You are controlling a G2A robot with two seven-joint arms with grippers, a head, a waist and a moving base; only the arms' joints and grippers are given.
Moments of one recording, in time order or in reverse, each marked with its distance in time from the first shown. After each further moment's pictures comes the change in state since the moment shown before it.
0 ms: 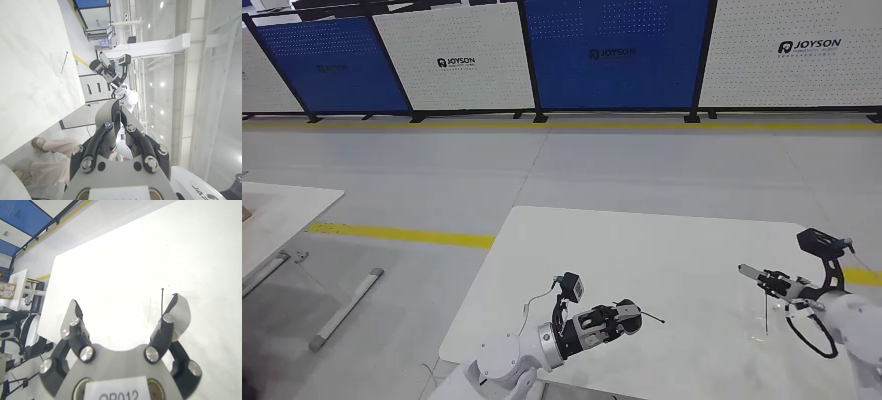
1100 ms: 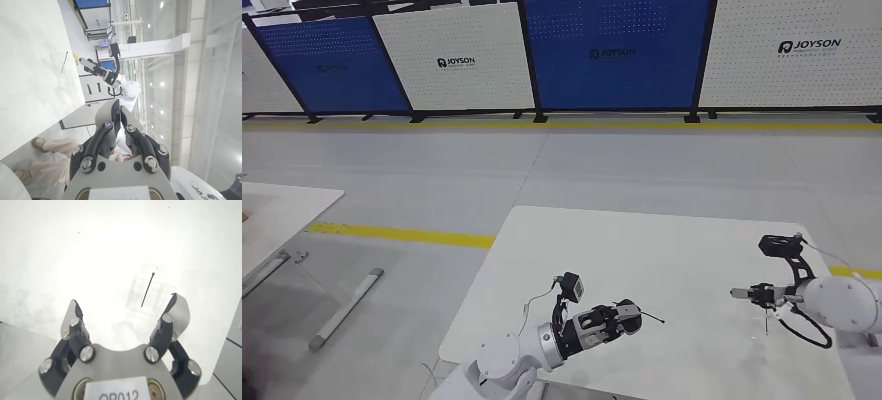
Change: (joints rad) left arm 0.000 0.000 0.000 0.000 0.000 0.000 0.000; right arm 0.208 0.018 -0.175 0.196 -0.187 -0.132 0.327
